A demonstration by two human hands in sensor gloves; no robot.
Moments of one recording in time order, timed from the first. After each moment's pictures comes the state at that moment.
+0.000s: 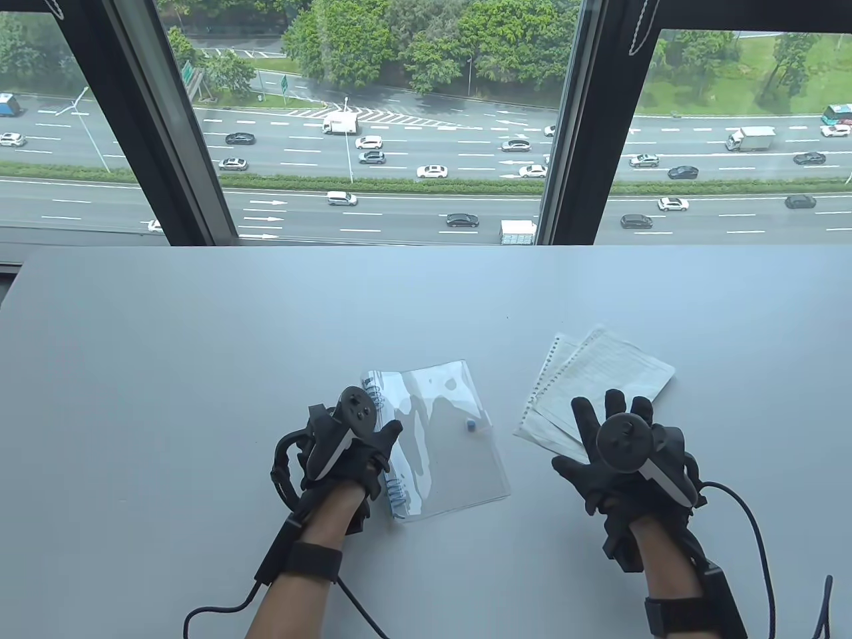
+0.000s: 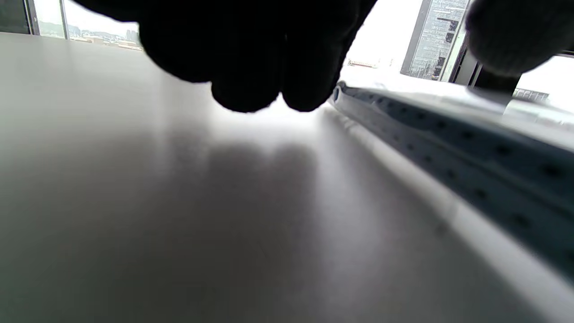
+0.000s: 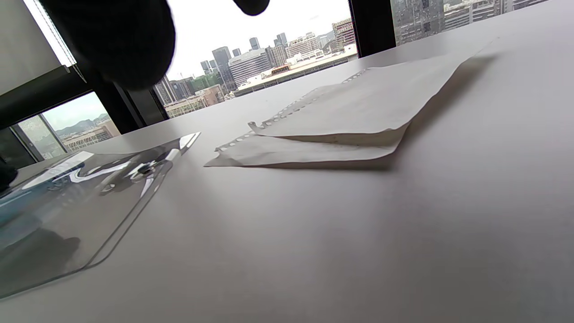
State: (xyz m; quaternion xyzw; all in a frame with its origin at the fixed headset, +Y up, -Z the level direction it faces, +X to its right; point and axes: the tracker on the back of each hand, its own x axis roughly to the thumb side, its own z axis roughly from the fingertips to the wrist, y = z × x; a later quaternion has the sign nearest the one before) left_hand -0.158 -0.750 -0.377 -0.06 0.10 0.07 0.99; right_hand 0.230 -0.724 -0.330 0.02 0.07 0.98 0.16
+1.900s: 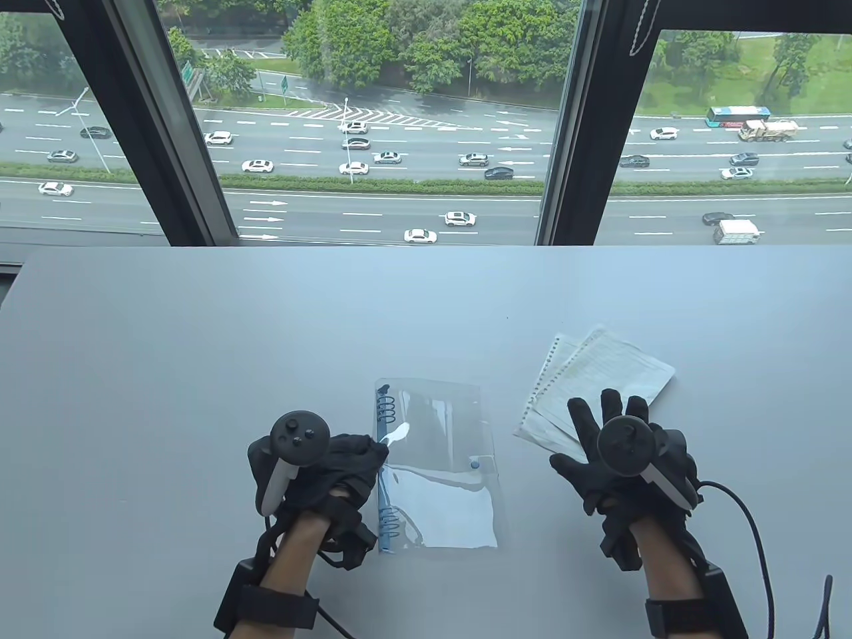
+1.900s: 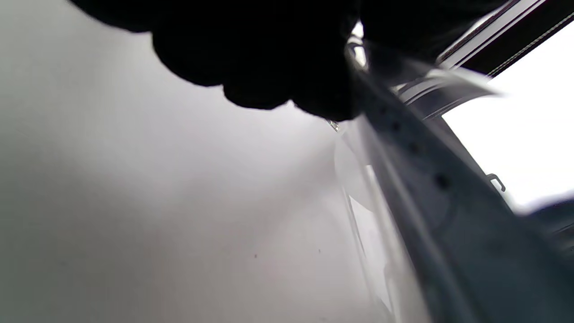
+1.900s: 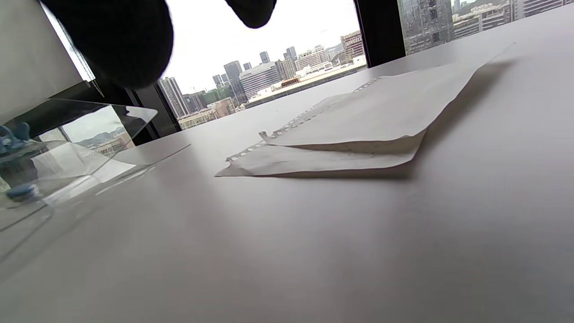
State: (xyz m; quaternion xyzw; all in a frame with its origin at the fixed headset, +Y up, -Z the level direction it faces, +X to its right) left_hand -0.184 -0.737 -0.327 -0.11 0.01 0.38 0.92; right_hand 0.229 -0.726 -0.330 0.03 0.05 0.98 0.17
